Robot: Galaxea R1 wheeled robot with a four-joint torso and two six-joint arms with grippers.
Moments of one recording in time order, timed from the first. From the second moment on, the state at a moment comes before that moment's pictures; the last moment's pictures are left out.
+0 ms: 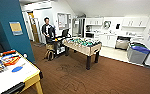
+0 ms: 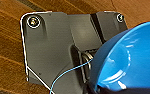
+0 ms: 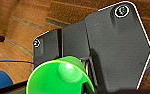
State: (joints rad) left arm 1.55 2.94 -2.67 0.88 -0.16 -0.81; right arm -1.53 2.93 -2.53 -0.40 0.16 0.50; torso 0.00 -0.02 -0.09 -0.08
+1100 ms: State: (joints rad) left arm 1.55 2.94 -2.67 0.88 -0.16 -0.81; right arm -1.53 2.93 -2.54 -0.40 0.16 0.50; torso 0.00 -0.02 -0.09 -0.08
